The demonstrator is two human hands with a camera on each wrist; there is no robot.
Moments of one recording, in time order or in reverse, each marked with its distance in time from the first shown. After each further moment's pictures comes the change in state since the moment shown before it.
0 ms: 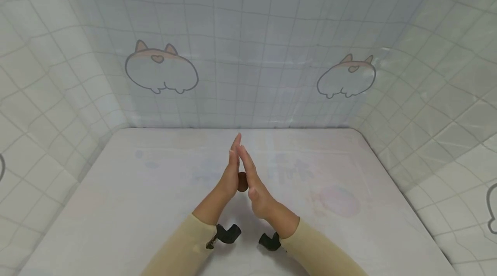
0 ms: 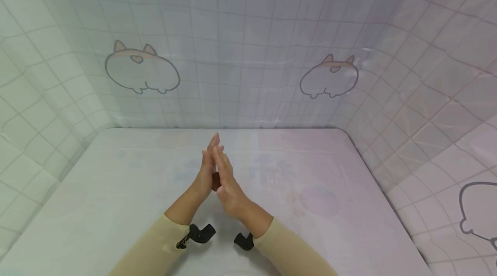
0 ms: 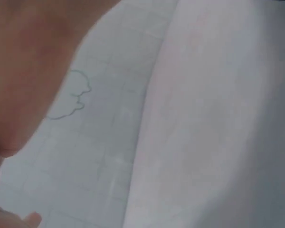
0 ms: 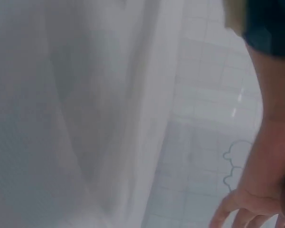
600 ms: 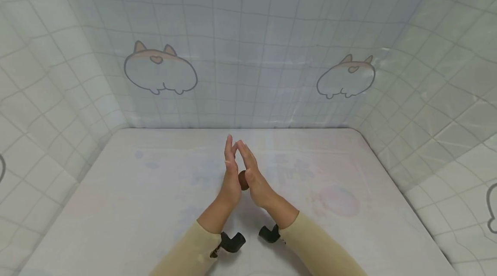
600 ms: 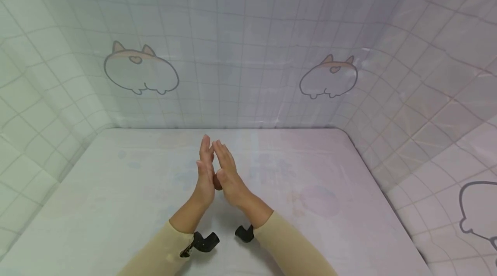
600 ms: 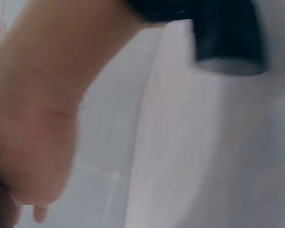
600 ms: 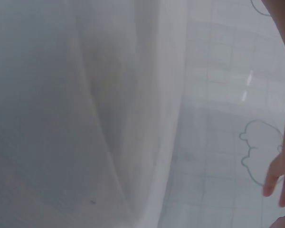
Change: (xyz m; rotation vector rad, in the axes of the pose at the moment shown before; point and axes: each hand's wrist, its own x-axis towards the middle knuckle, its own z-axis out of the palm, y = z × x) left_hand -0.008 -0.004 0.013 -0.070 0.156 0.129; right_hand -0.002 0.025 -0.006 -0.070 -0.001 0.329
